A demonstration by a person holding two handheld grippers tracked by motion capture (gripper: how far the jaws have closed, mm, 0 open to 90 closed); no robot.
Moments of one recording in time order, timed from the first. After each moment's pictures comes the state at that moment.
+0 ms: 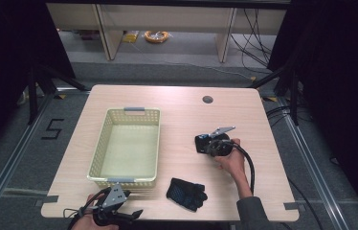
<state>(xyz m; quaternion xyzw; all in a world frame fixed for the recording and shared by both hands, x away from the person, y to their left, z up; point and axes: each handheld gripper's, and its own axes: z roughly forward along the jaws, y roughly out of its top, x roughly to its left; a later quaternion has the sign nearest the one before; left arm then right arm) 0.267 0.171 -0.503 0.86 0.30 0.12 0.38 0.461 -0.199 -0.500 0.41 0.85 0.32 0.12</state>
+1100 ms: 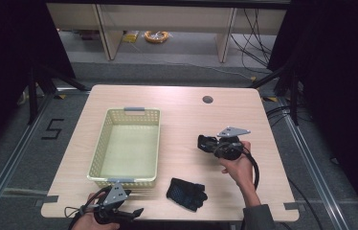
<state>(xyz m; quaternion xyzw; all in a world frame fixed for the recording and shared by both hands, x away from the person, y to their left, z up) 0.270 0.169 -0.503 0.86 0.32 0.12 0.38 0.411 -0.205 -0.443 0.40 0.81 0.40 0.17</state>
